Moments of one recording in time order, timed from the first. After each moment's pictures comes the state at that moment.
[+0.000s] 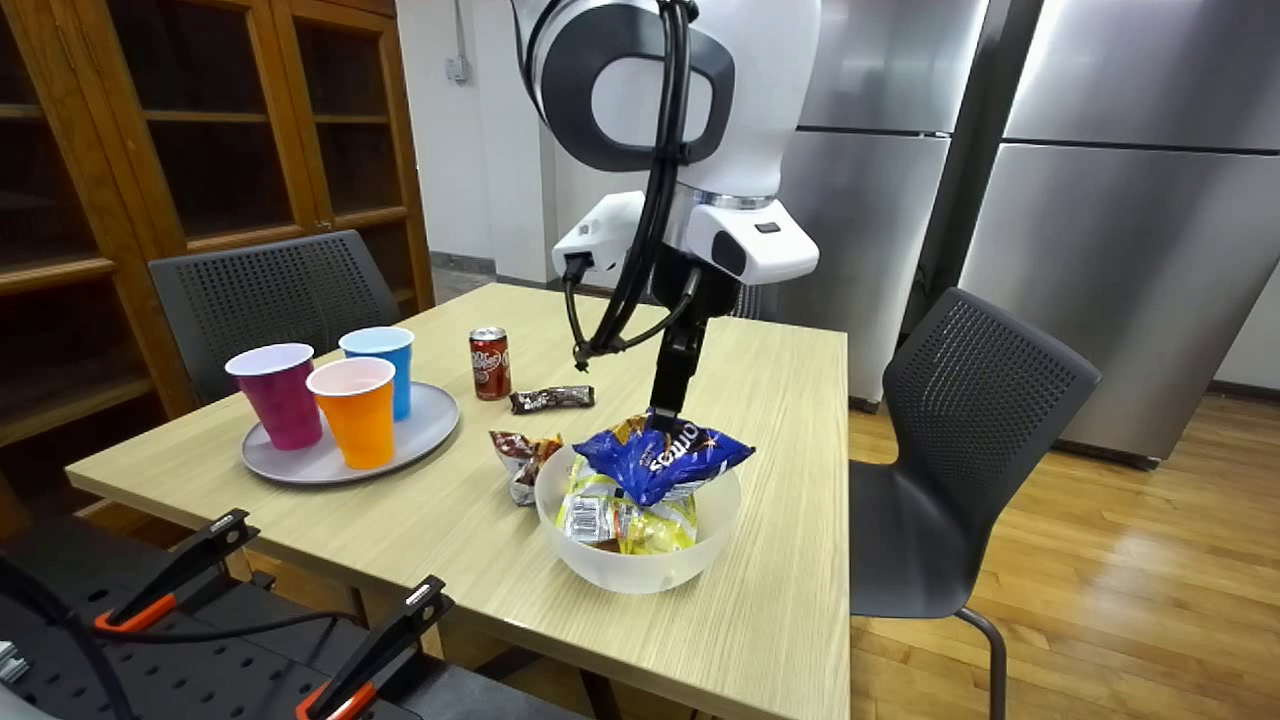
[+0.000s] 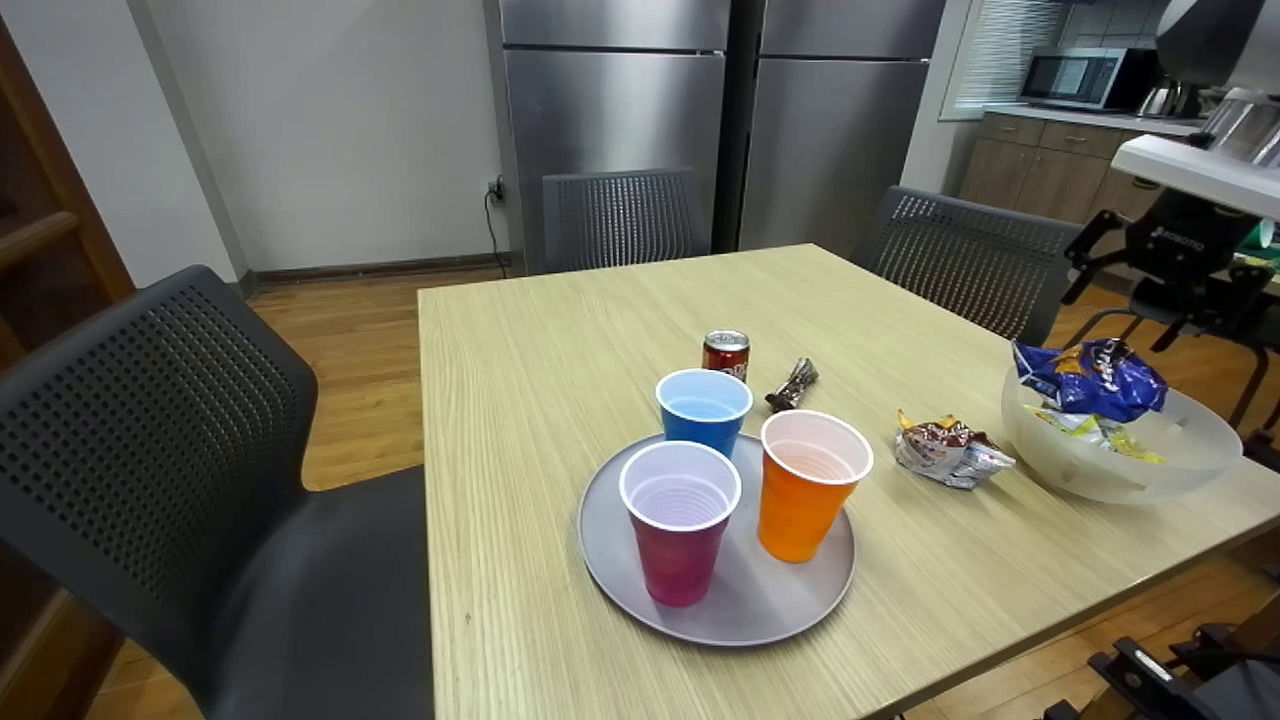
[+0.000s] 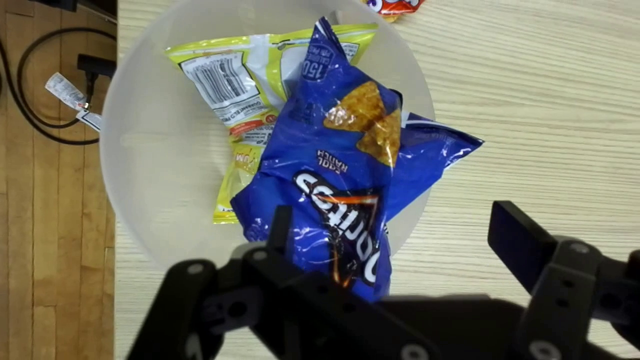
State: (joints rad) arm -0.24 0.20 -0.27 -2.43 0.51 2.62 0.42
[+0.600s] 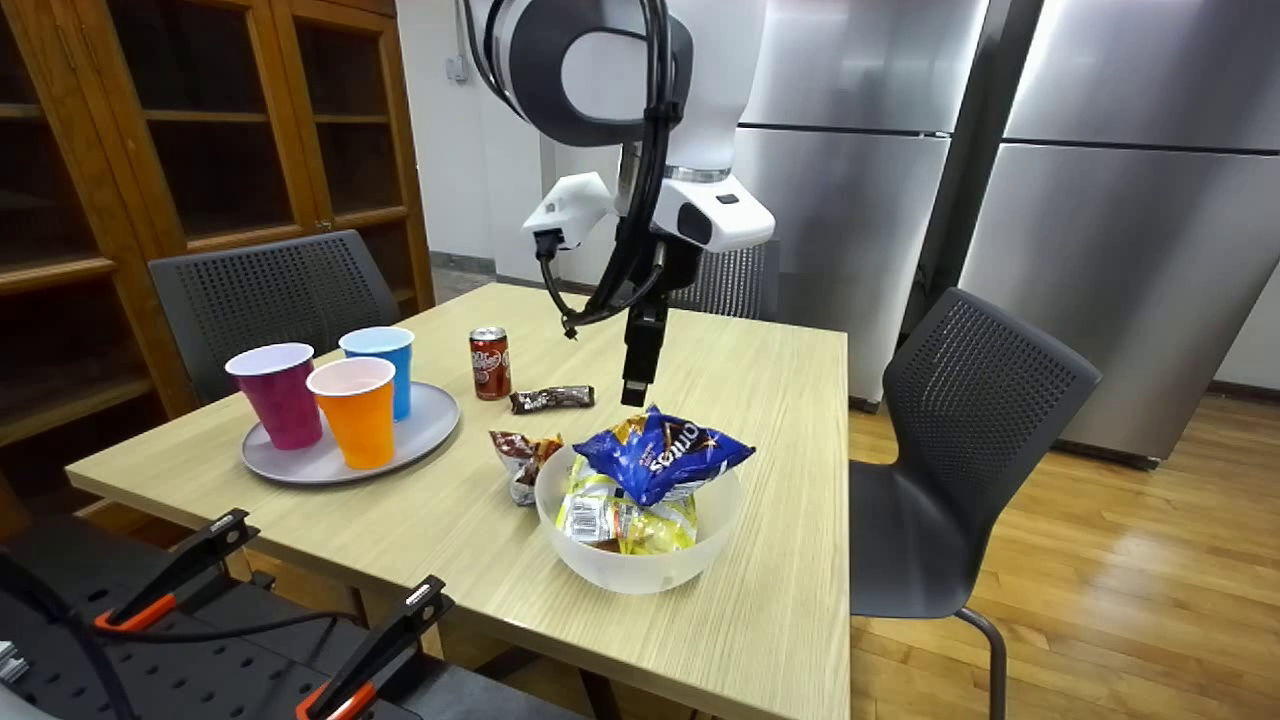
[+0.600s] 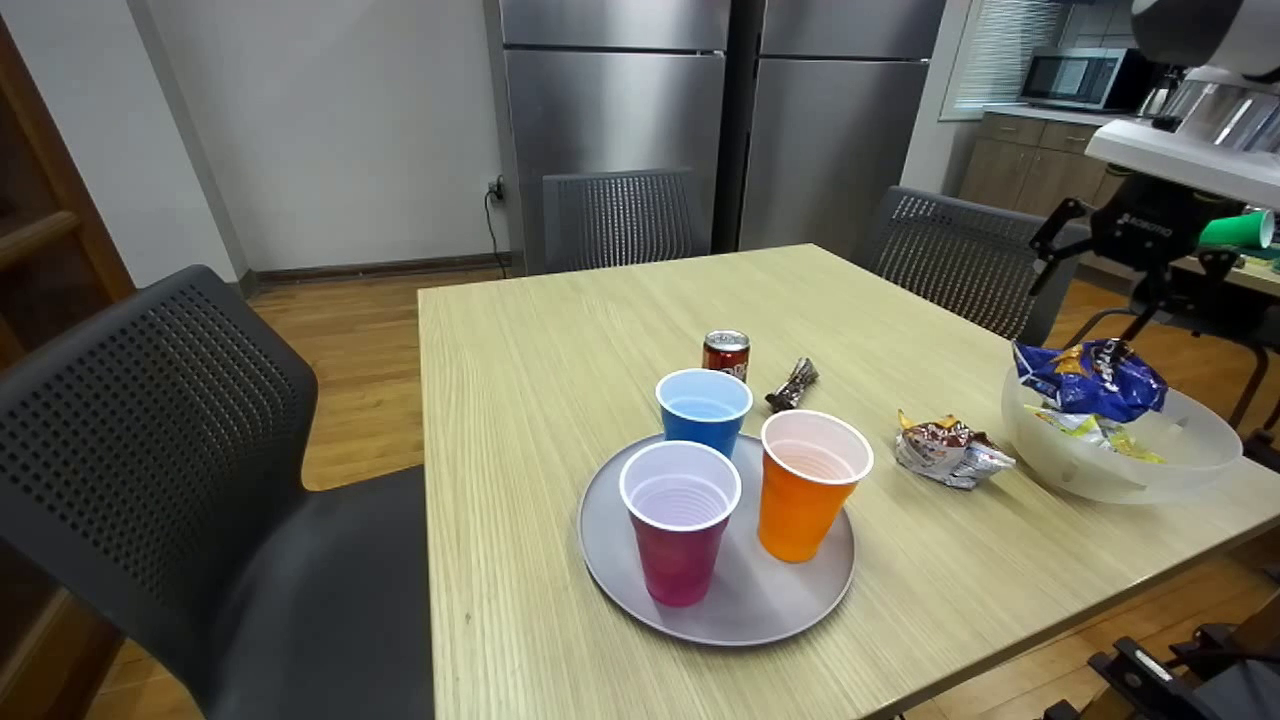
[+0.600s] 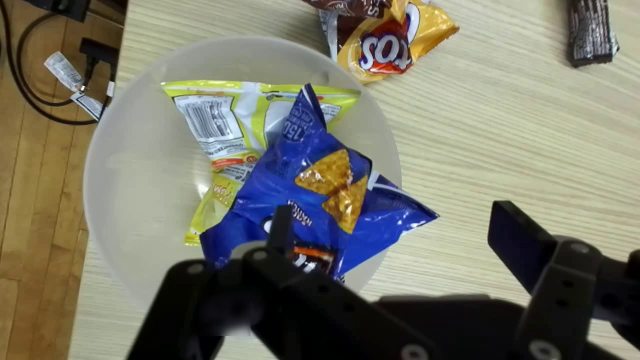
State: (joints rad) arm -0.19 0.15 -0.24 -2.45 0.44 2.60 0.41
